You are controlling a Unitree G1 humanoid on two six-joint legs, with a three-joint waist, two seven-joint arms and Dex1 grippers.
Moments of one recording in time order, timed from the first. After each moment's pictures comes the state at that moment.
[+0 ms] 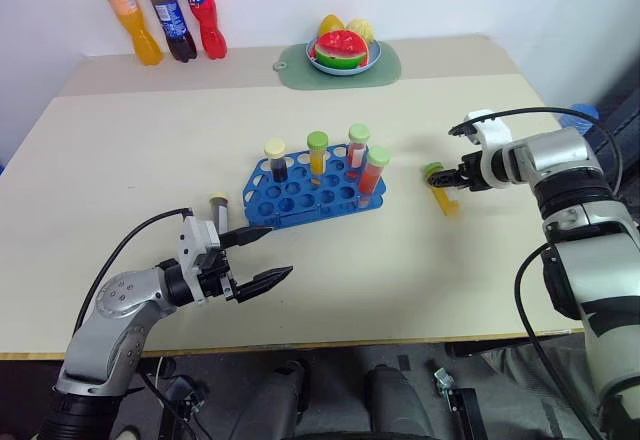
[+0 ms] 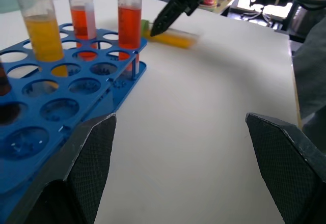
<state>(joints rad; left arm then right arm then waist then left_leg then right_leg) 0.02 0.58 0.07 -0.34 -0.55 0.26 -0.97 -1.17 -0.64 0.28 0.99 0.06 0.85 0.84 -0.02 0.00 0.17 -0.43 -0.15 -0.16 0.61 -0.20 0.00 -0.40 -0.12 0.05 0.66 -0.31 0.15</state>
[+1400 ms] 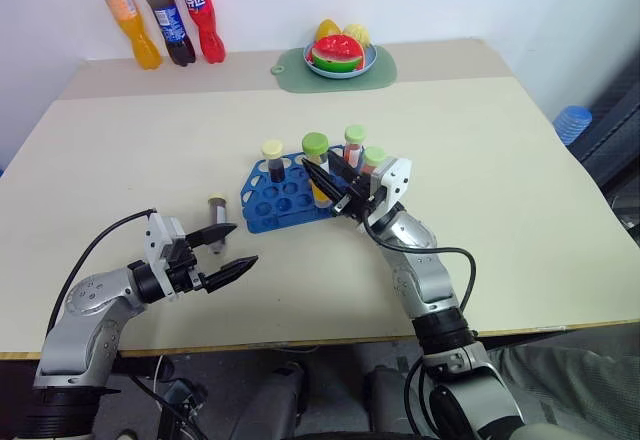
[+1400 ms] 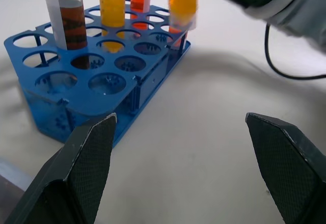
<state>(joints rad) 0.00 0.62 0.18 -0.14 -0.56 0.23 -1.03 -0.49 0.01 0.09 0.28 0.23 -0.24 0.61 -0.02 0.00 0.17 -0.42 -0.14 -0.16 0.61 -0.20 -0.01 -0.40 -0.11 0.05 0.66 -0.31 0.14</state>
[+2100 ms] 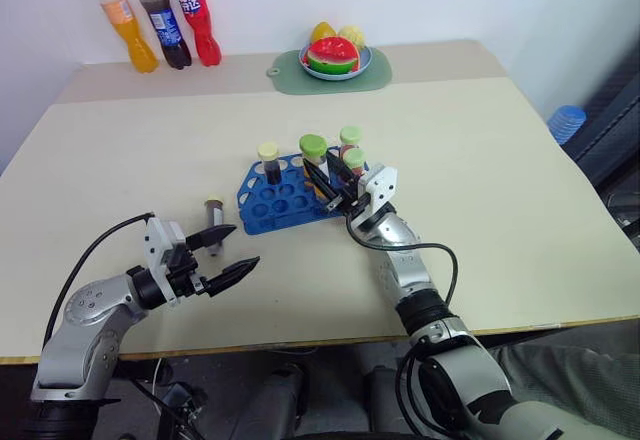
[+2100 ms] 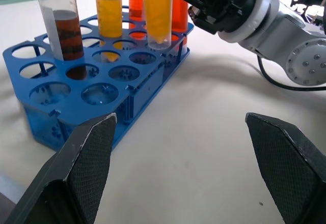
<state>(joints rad) 0.06 0.61 0.18 -0.21 -0.57 0.23 -0.97 -0.59 0.04 0.10 0.64 0.14 -0.57 0.60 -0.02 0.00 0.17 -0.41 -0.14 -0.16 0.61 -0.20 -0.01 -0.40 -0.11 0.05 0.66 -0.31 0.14</state>
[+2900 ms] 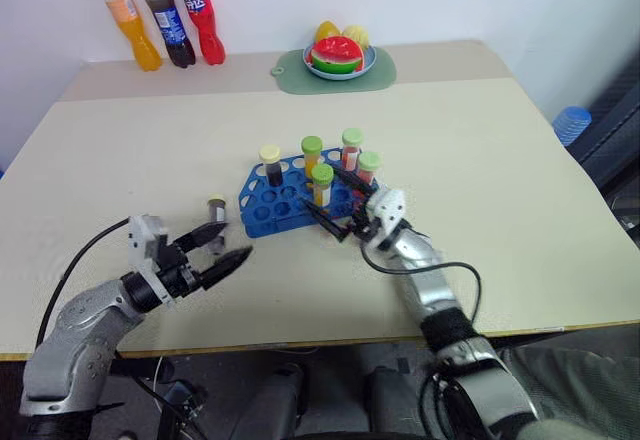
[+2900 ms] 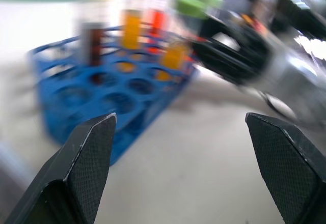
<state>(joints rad) 0.13 0.55 0.31 -0.38 -0.79 0.51 -0.66 -0.36 -0.18 0.12 0.31 0.15 -0.37 0.72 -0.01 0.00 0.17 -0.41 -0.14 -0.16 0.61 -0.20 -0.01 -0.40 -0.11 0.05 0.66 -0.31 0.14</state>
